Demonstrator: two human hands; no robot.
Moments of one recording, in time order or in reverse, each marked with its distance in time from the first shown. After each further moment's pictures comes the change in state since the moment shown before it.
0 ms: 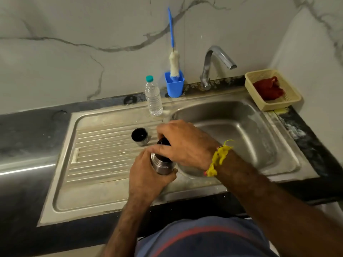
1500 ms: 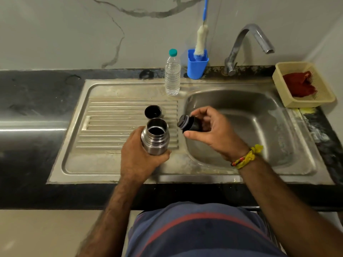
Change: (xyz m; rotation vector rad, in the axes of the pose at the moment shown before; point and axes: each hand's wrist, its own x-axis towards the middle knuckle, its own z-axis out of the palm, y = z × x) left_hand -0.007 -0.032 -0.029 -0.092 0.148 -0.092; right_hand -0.005 0.066 0.065 0.842 0.236 0.222
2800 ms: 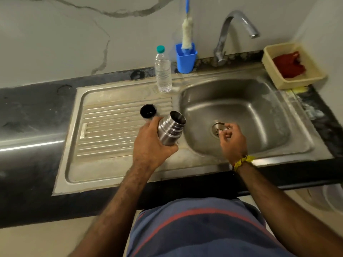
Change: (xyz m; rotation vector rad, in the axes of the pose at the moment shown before) left_hand 0.020 0.011 0.022 0.203 -0.238 0.128; right_hand -0.025 0.149 -0.012 -0.306 0.662 0.192
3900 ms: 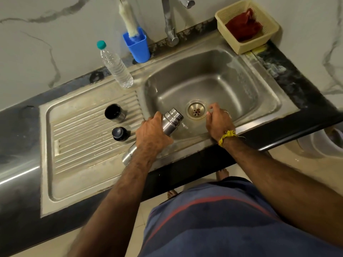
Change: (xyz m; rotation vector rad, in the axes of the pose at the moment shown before) left_hand 0.026 0.054 0.086 0.521 -0.358 0.040; right_hand 0.018 0.058 -0.035 -0.360 -0.081 -0.100
